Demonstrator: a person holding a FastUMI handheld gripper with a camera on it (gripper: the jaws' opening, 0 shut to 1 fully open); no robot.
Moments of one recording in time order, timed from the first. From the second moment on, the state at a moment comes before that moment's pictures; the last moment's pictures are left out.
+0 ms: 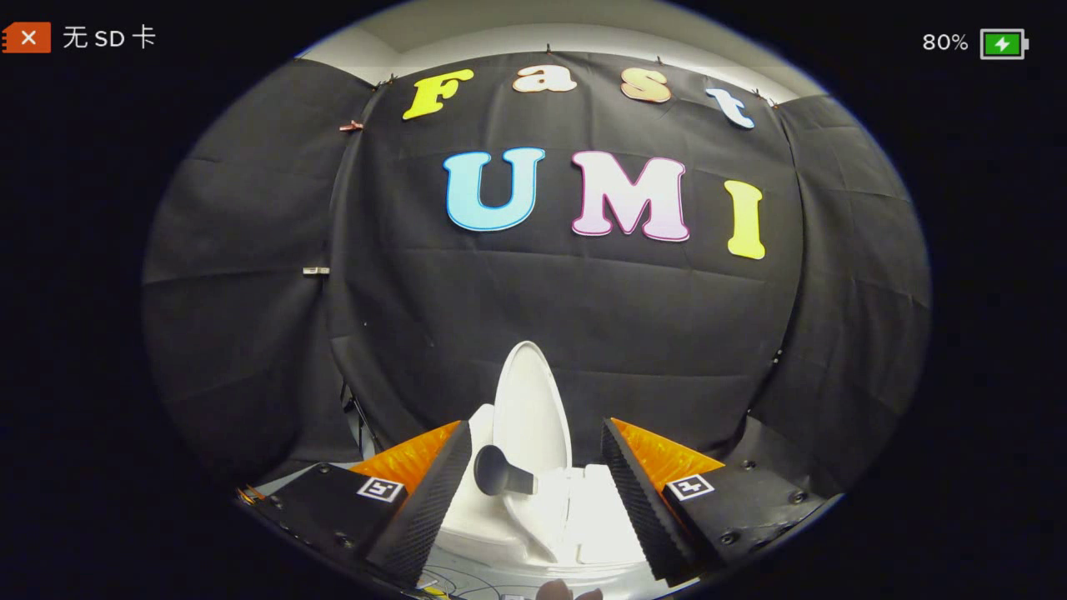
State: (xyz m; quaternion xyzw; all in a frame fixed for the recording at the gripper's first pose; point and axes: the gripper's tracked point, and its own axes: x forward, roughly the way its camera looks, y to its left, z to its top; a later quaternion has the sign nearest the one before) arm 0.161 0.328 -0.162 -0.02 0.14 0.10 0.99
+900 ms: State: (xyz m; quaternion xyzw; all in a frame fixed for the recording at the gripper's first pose) arm 0.117 0.196 -0.049 0.02 0.08 0.08 0.99
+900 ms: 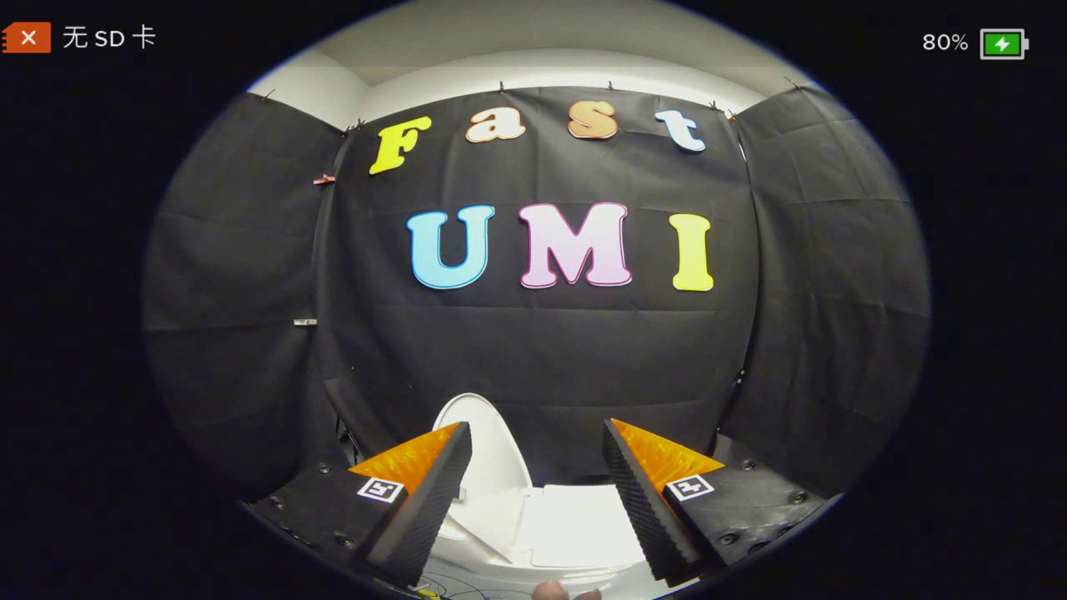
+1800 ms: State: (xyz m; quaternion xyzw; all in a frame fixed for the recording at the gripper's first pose) arm 0.042 0.071 -0.029 0.01 0.05 0.03 1.00
